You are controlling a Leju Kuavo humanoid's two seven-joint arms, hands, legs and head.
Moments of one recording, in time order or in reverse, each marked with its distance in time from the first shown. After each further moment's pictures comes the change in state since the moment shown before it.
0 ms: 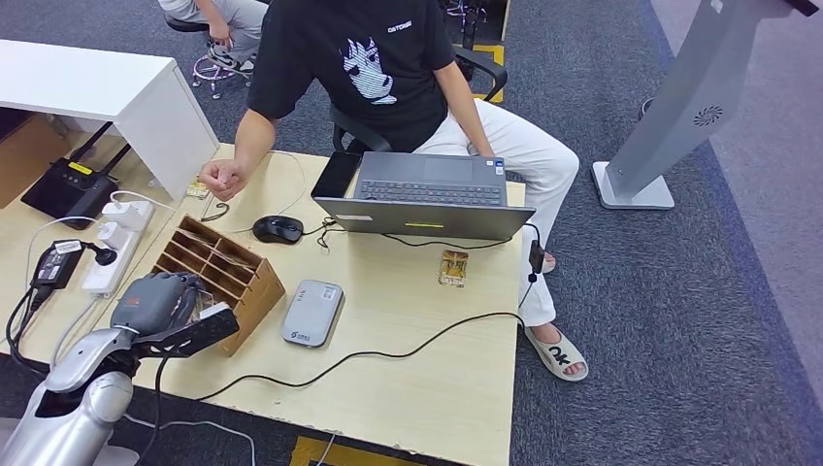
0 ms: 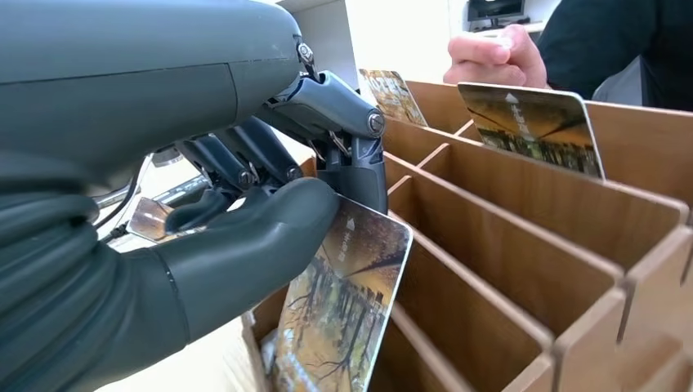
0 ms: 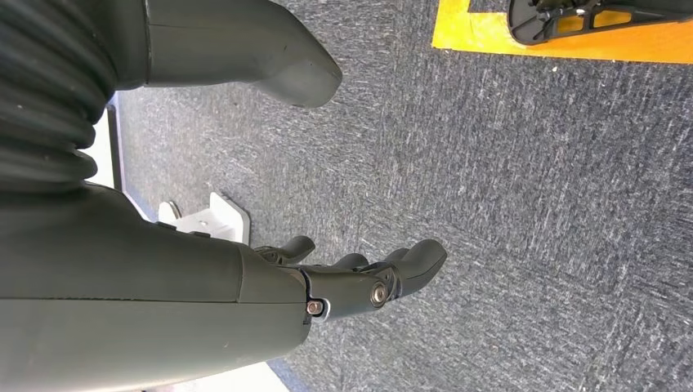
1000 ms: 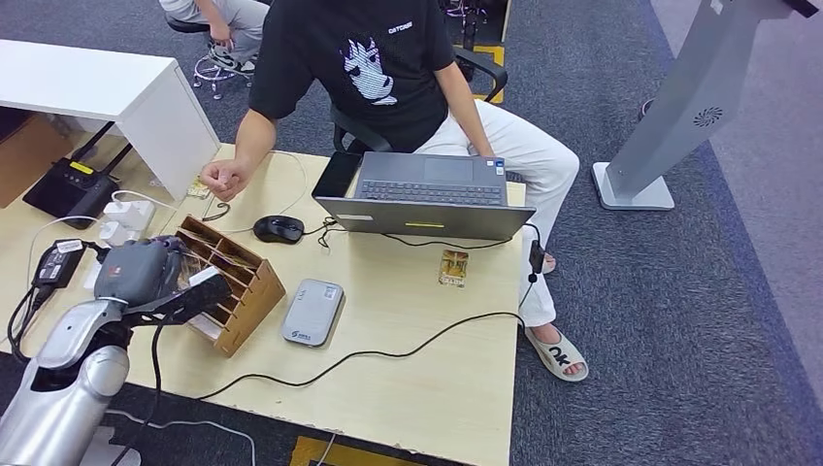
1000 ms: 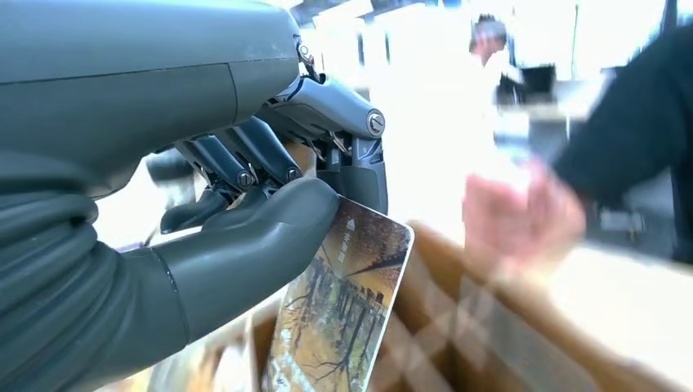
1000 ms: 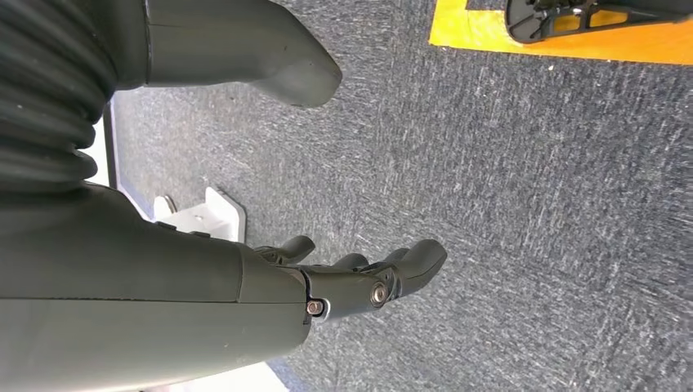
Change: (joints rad) left arm -0.113 -0.003 -0.001 0.000 -0.037 0.099 0.056; right arm -0.002 0.000 0.000 0.000 0.017 0.000 -0.006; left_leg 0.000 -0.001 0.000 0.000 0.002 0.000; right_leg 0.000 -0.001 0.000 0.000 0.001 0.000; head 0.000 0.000
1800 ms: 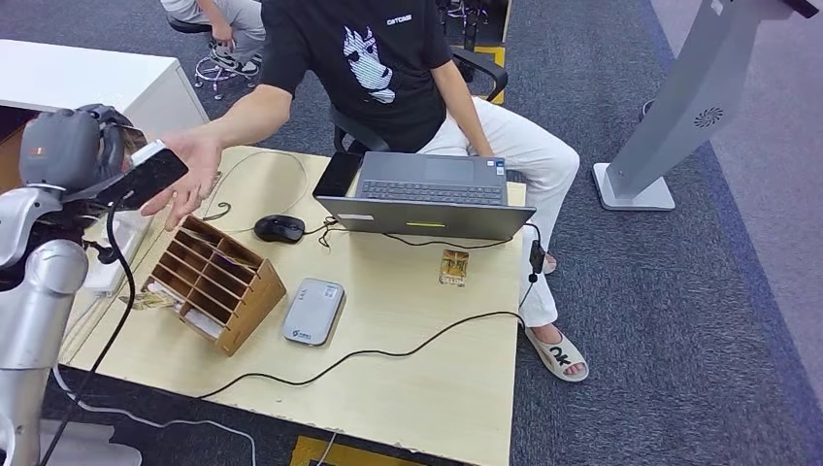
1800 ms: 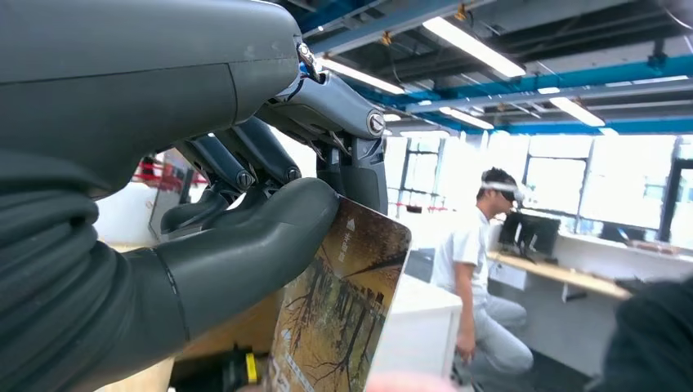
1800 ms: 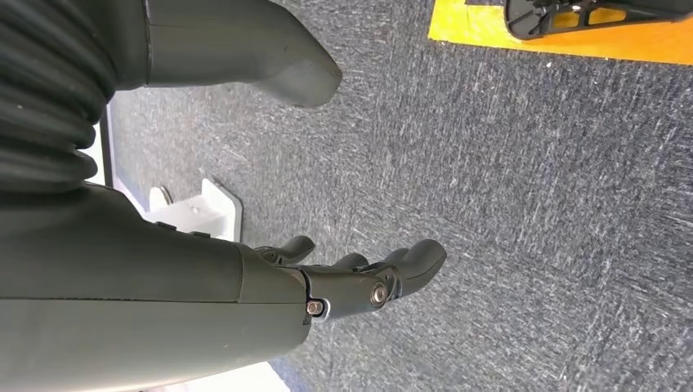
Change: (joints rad) left arm -0.378 0.013 0.000 0.063 0.015 0.000 0.053; right arm -0.003 0.000 -0.009 0.000 0.032 0.003 -0.005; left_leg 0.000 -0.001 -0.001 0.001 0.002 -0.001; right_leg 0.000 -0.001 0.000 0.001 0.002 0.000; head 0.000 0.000
